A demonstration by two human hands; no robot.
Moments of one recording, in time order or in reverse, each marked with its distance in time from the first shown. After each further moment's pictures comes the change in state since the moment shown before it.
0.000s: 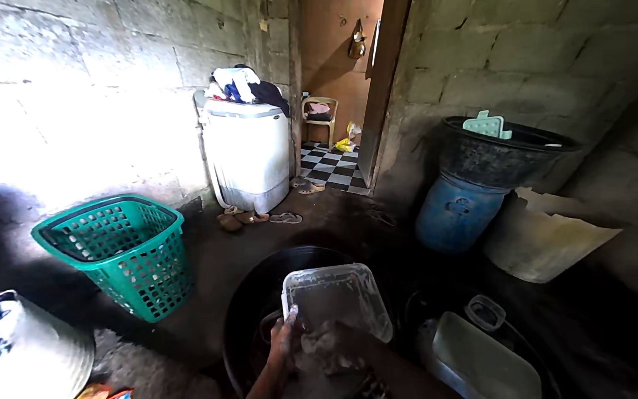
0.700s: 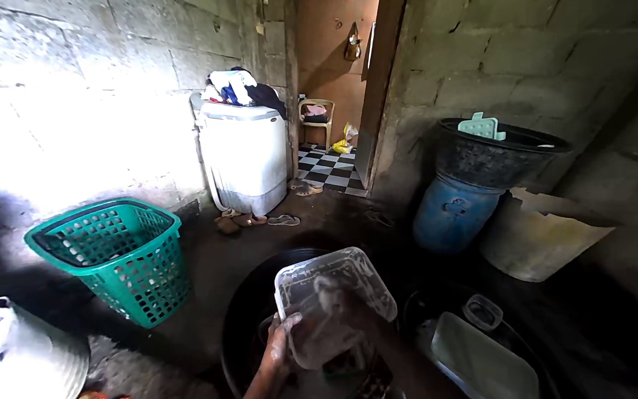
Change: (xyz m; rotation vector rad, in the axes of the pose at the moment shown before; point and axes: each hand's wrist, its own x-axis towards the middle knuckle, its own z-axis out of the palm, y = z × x) left_hand -0.013 0.016 -0.010 -0.117 -0.196 0.065; right_hand 0.010 -0.004 -0.041 -0.353 0.469 -0.125
